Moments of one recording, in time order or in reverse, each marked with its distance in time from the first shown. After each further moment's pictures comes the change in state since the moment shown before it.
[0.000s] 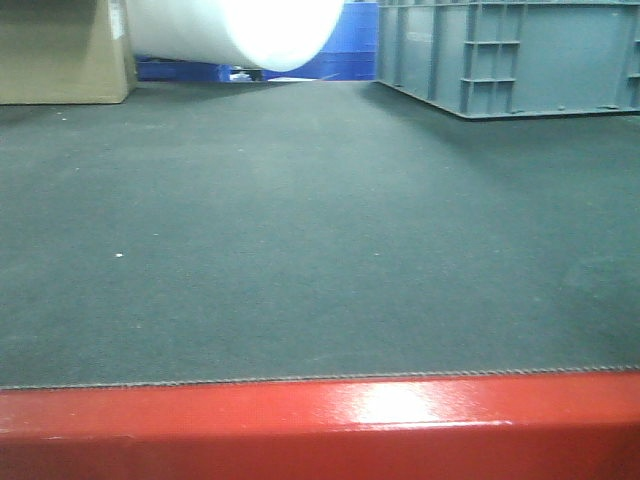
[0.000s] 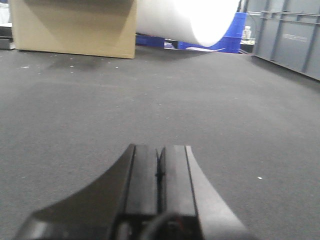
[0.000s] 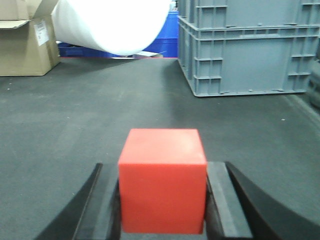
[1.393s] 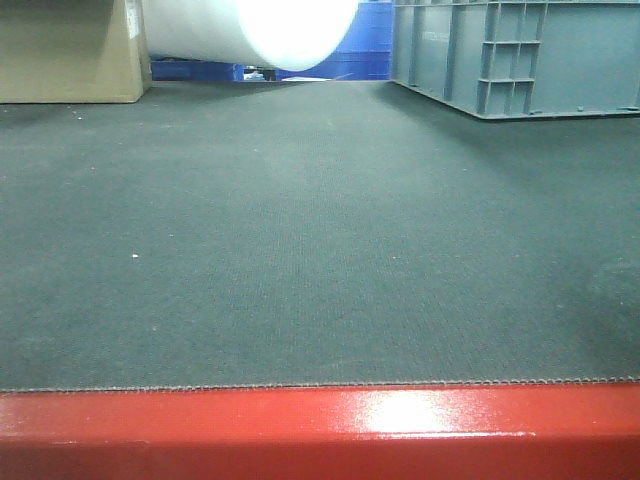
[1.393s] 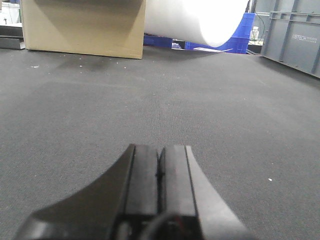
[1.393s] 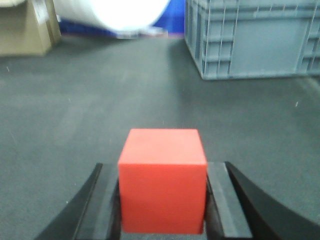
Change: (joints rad) left arm 0.000 0.000 0.000 0.000 0.000 0.000; right arm 0.003 0.220 -0.083 0.004 0.003 0.000
